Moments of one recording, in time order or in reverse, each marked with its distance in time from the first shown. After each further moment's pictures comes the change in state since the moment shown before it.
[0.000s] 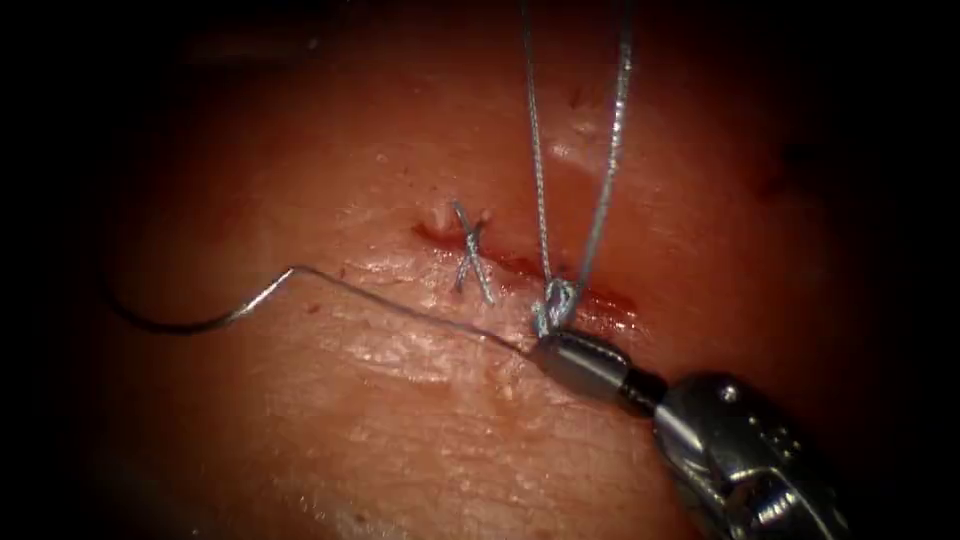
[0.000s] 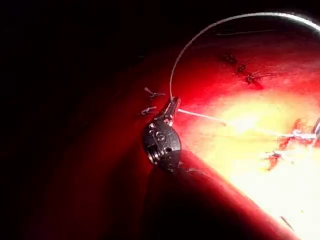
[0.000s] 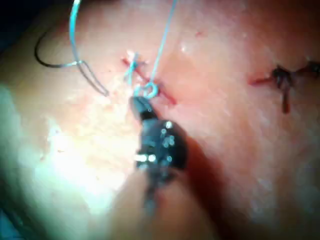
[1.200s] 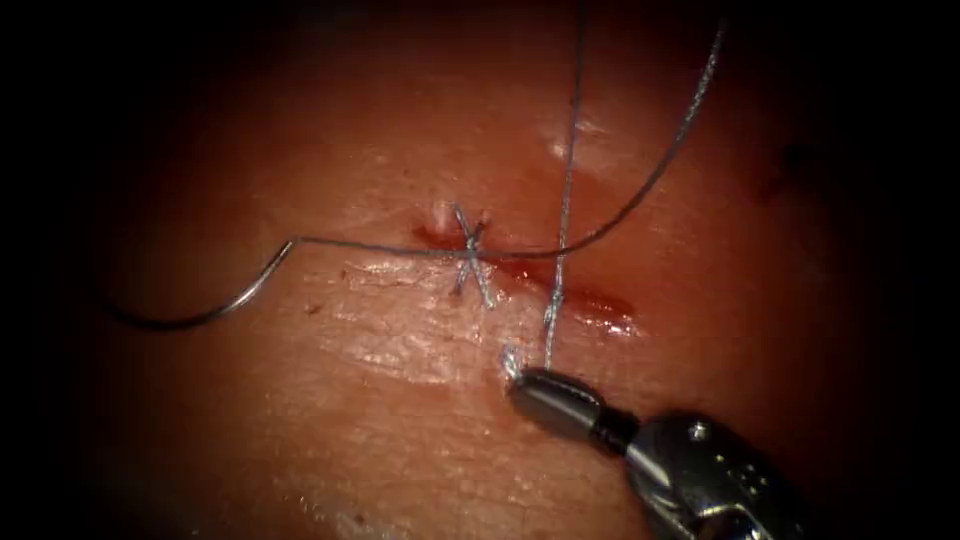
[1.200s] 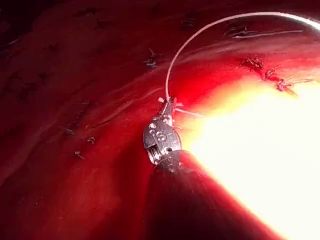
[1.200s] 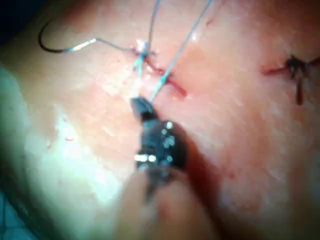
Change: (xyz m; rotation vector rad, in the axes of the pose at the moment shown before) right arm -0.004 -0.002 0.000 0.054 -0.103 0.063; left arm -0.002 -0.007 0.005 0.152 0.004 0.040
